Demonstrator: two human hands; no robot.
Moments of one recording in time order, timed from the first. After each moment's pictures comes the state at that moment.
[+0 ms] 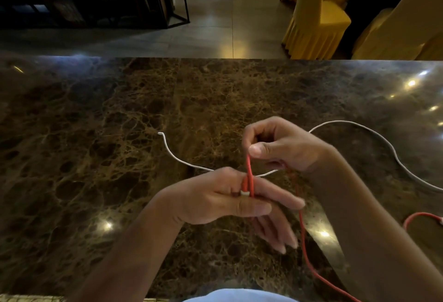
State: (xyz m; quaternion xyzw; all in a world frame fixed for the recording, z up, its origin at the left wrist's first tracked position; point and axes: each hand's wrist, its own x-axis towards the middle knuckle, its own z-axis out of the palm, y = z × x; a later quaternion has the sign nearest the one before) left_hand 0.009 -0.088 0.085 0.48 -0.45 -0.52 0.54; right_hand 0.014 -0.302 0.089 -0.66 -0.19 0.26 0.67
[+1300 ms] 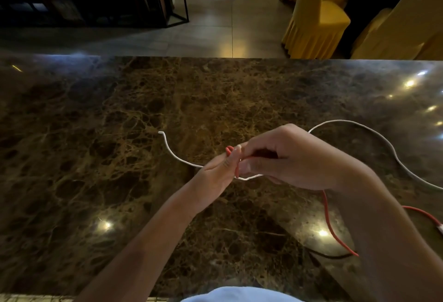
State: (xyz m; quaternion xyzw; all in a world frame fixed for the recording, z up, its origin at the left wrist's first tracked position) left_hand 0.011 -0.099 0.049 0.54 -0.21 -0.39 0.71; right_hand -0.020 -0.284 0.143 -0.90 -0.16 0.17 0.37
